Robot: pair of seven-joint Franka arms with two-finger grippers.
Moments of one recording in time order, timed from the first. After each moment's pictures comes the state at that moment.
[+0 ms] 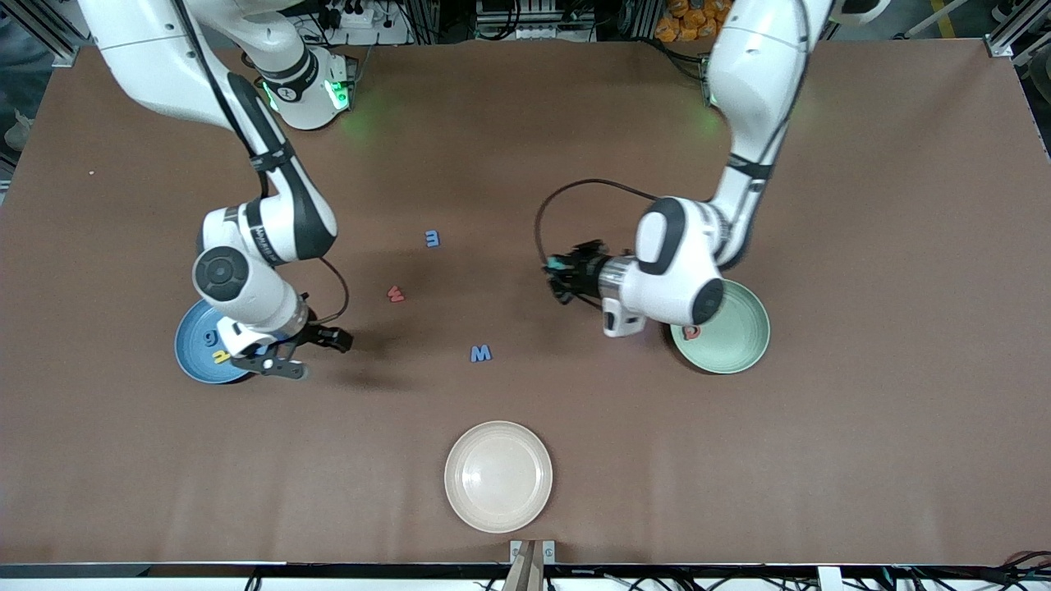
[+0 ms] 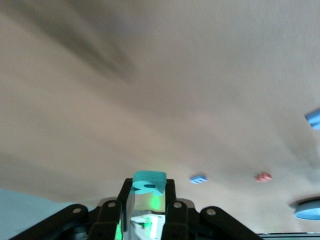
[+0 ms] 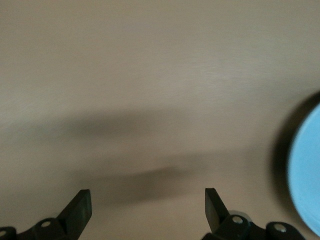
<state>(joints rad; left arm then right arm) -0.64 0.61 0.20 -1.68 -0.91 1.83 -0.87 0.24 0.45 0.03 -1.93 -0.05 2.42 0.39</state>
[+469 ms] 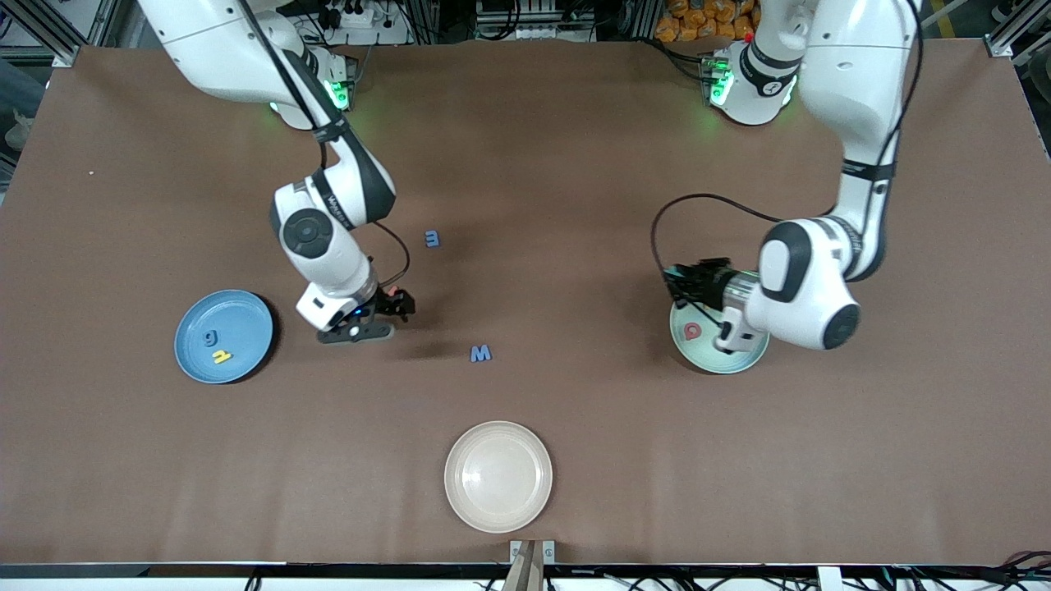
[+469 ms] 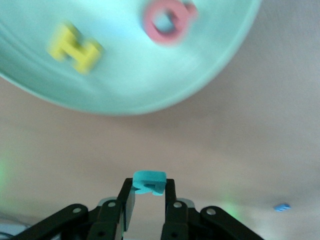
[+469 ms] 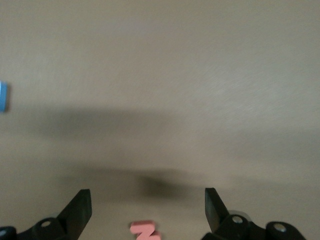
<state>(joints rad) -0.50 0.58 0.34 -1.78 -0.67 1.72 -0.40 0.39 0.44 0.03 -2.07 -0.05 2.57 0.29</state>
